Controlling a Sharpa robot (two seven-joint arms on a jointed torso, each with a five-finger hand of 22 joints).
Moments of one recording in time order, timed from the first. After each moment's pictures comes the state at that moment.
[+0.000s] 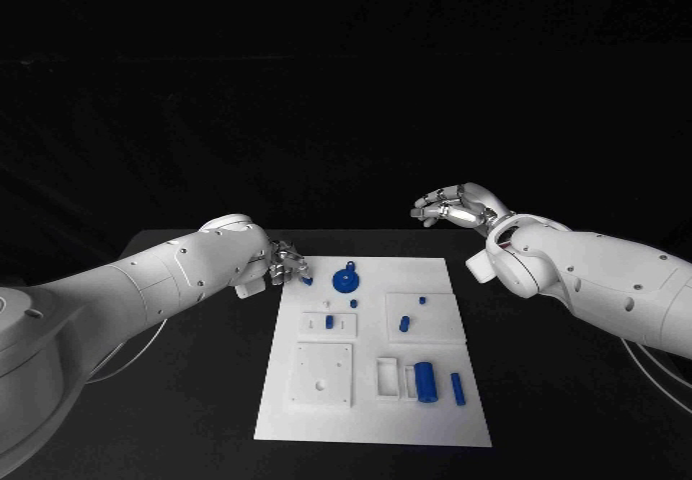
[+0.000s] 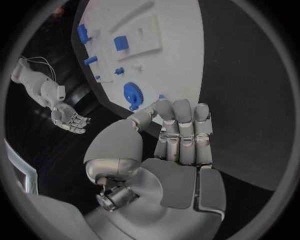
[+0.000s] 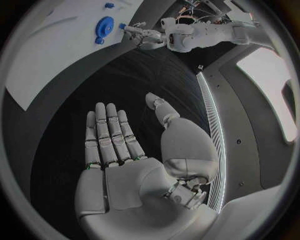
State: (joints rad) left arm 1.37 -0.39 -0.16 0.73 -0.94 0.16 -0.28; left_hand 0.94 0.03 0.65 -0.18 0.06 1.04 0.06 0.22 0.76 1.34 -0.05 0.89 0.62 1.19 -0.13 1.16 0.47 0.03 0.85 -0.11 0.94 1.23; right arm 1.34 -0.63 -0.05 1.08 -0.61 -0.30 0.23; right_hand 0.92 -0.07 0.35 -0.29 0.45 0.75 0.19 0.25 0.44 0.87 0.17 0.46 0.08 0.75 0.17 0.58 0.56 0.17 0.52 0.21 0.27 1.25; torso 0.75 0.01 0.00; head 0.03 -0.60
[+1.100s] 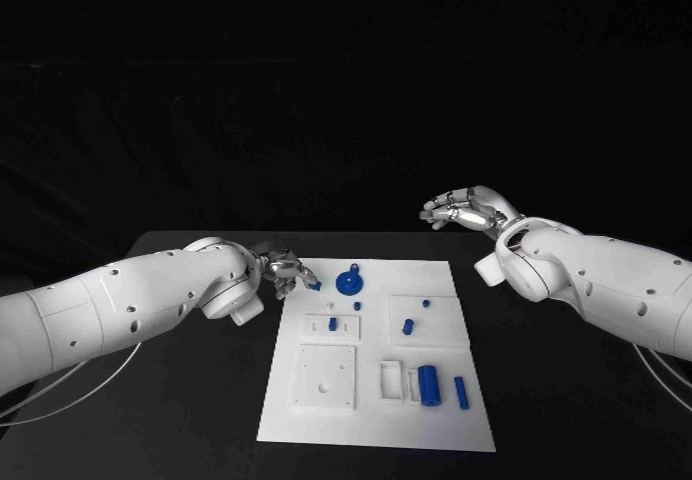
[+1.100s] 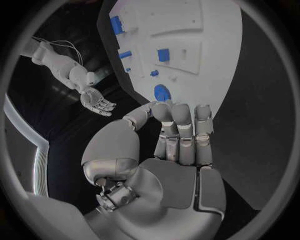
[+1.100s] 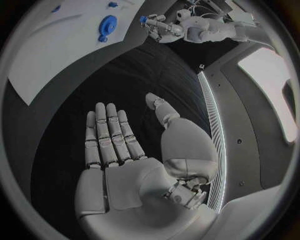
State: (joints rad) left arm 1.38 -0.70 -0.16 1.25 -0.76 -0.12 -0.27; left_hand 0.91 -0.01 0.67 -0.21 0.34 1.06 0.07 0.27 0.76 1.41 -0.08 0.92 0.64 1.26 -0.15 1.20 0.48 0.03 0.92 -0.13 0.95 1.26; right arm 1.34 -0.65 -0.05 1.08 -0.61 -0.30 0.23; right_hand 0.91 -0.07 0.35 -0.29 0.45 0.75 0.19 0.25 0.43 0.87 0.17 0.46 0.08 0.75 0.17 0.58 0.56 0.17 0.52 0.21 0.27 1.25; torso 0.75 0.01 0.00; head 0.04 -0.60
